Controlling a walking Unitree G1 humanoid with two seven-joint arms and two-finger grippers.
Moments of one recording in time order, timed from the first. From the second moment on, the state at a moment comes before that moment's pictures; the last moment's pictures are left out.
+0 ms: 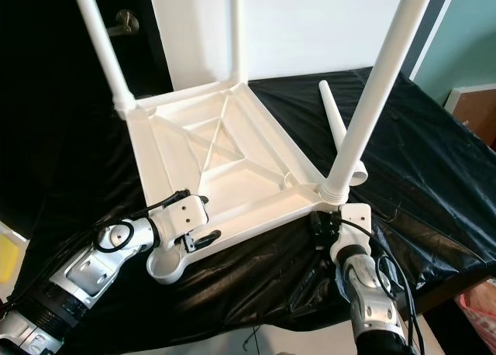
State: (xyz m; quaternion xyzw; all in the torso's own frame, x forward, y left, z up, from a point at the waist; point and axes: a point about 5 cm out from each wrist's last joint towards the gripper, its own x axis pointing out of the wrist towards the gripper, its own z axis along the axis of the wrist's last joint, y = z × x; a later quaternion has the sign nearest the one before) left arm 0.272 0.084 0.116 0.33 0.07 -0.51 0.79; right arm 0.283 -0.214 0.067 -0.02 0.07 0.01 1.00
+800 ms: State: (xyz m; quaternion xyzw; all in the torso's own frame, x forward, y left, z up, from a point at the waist) left arm 0.274 0.065 0.133 0.23 0.07 -0.55 0.80; right arm 0.287 -0.216 0.069 -0.03 0.04 0.01 1.00
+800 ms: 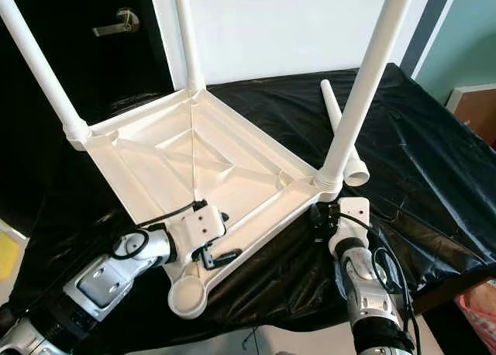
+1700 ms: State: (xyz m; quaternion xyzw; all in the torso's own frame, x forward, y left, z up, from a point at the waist) left arm 0.322 0.153 0.140 0.28 0.12 -0.42 0.86; right arm 0.278 -0.202 0.078 0.00 0.00 -0.01 1.00
